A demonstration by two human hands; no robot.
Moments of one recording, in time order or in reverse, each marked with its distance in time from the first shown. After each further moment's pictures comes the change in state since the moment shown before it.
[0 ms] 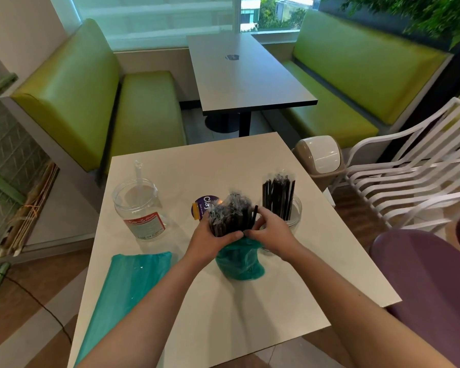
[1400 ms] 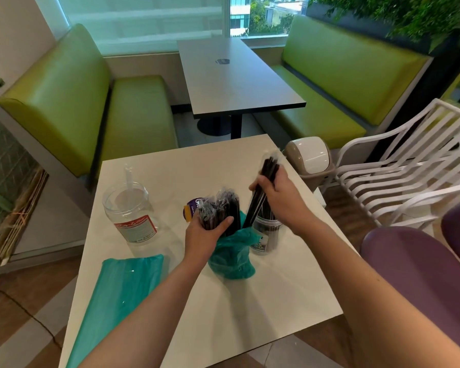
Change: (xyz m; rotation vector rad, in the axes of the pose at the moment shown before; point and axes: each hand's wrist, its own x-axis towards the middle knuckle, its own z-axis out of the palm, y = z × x) left_hand -0.003 0.017 0.018 -0.024 0.230 -0.059; right_hand -0.008 -0.060 -0.061 0.132 0.175 -0.217
